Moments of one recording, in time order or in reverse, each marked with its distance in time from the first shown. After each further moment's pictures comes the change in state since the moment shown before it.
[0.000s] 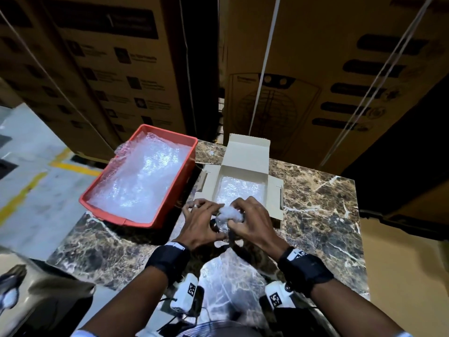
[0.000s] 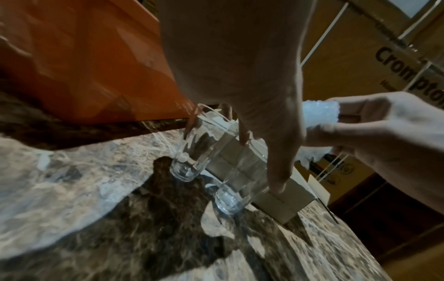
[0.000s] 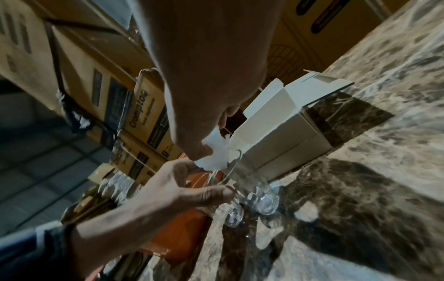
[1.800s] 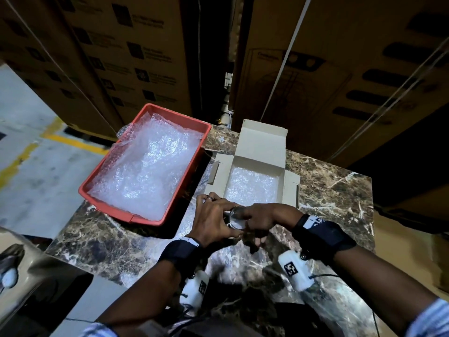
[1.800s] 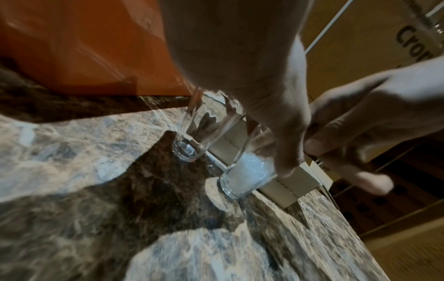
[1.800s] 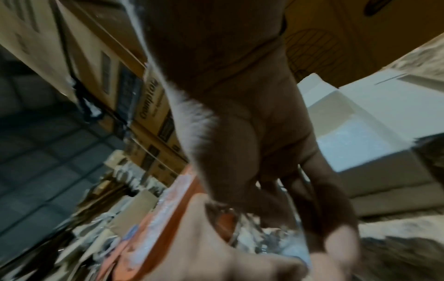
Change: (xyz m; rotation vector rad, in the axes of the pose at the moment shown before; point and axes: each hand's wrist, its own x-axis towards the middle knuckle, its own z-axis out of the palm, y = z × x) left_hand 0.013 -0.007 -0.001 -0.104 0.078 0.028; right_hand 0.076 -0.020 -0.012 -0.298 -1.137 0.241
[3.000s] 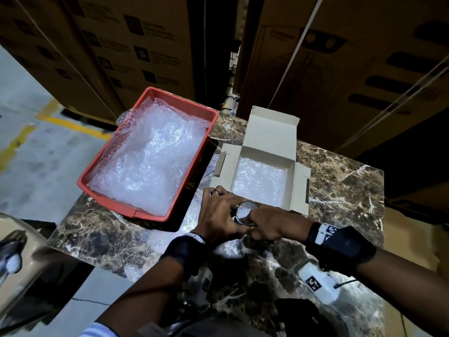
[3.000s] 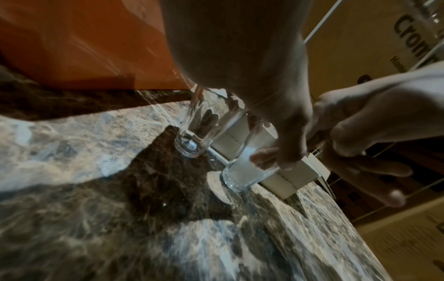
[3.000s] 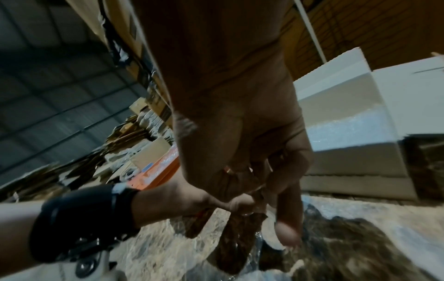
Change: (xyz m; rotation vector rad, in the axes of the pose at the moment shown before) left_hand -0.001 0.003 -0.006 -0.083 0.000 0.000; right_hand -0.008 -0.011 0.017 -0.117 0.135 -0.080
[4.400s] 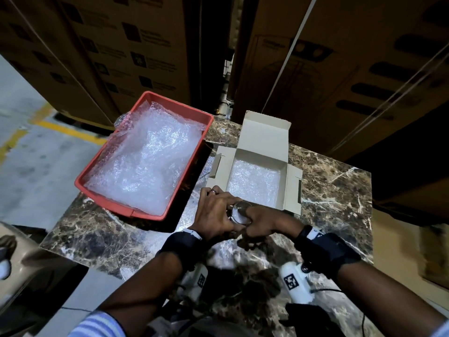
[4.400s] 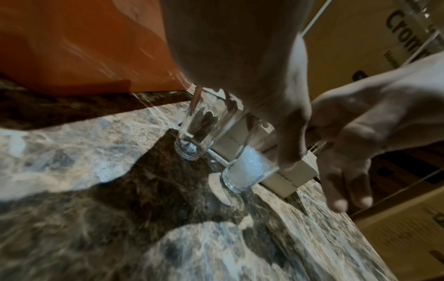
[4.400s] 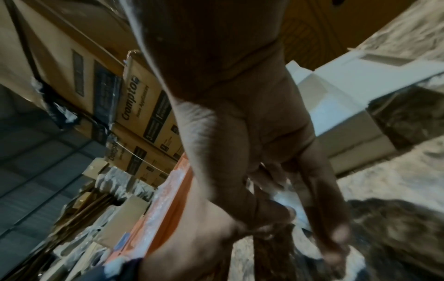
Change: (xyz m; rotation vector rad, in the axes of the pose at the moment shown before) left_hand 0.003 -0.006 0.002 0.091 -0.060 0.005; right_hand -0.005 -0.012 0.002 0.340 0.026 0.140
